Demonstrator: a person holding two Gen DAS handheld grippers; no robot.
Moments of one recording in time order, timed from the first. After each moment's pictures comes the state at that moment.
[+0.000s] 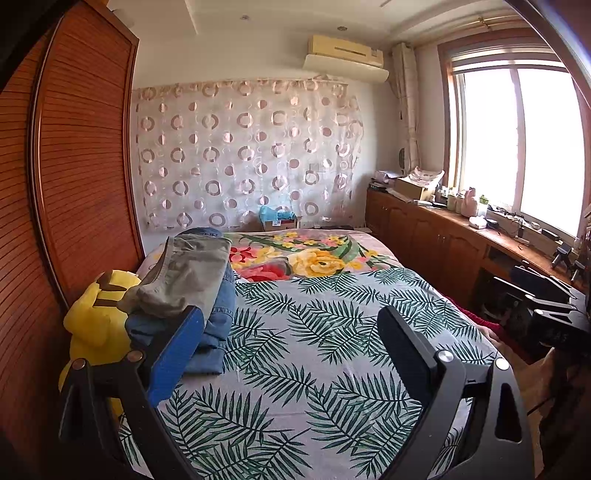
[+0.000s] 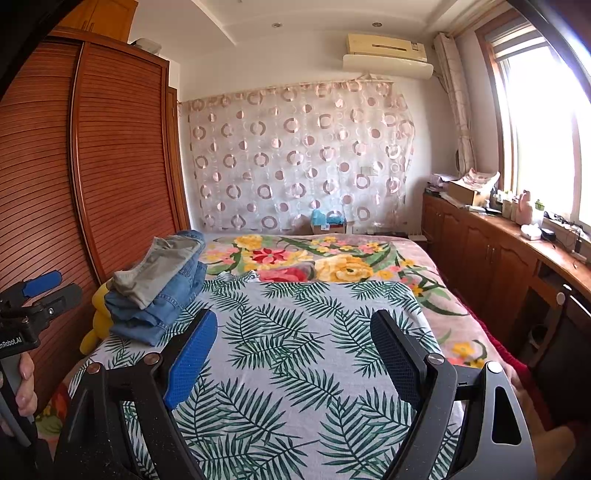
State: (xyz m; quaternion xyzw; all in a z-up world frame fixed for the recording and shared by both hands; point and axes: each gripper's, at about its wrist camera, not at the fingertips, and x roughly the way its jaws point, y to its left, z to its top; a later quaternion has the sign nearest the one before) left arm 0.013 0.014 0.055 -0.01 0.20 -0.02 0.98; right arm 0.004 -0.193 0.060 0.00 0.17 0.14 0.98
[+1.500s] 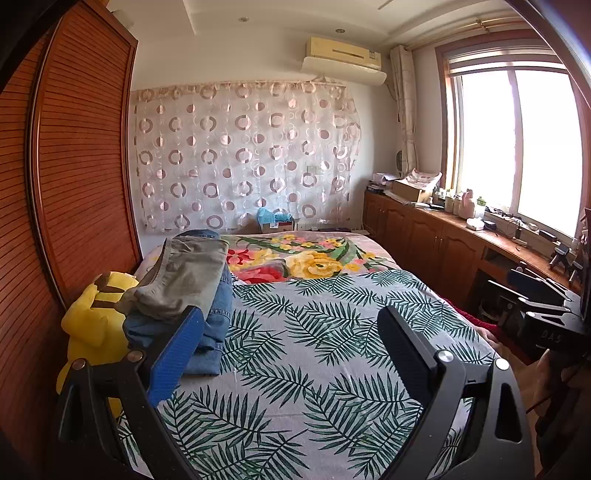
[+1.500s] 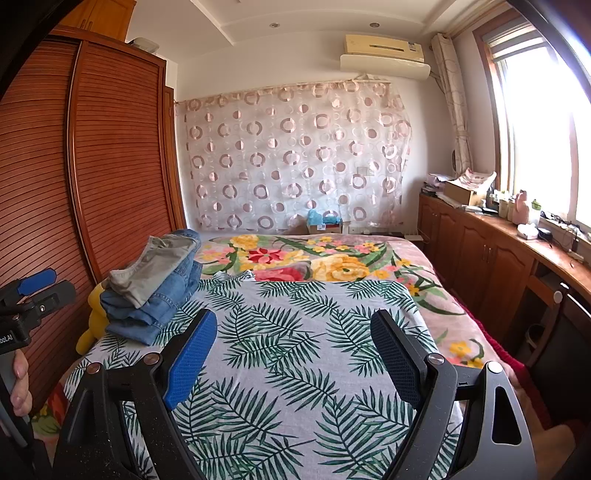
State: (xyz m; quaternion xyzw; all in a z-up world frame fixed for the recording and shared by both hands) left arm 0.014 0.013 0.053 -0.01 0.19 -0.02 0.98; right arm 0.005 -0.197 0.054 -0.01 0.17 0.13 0.98
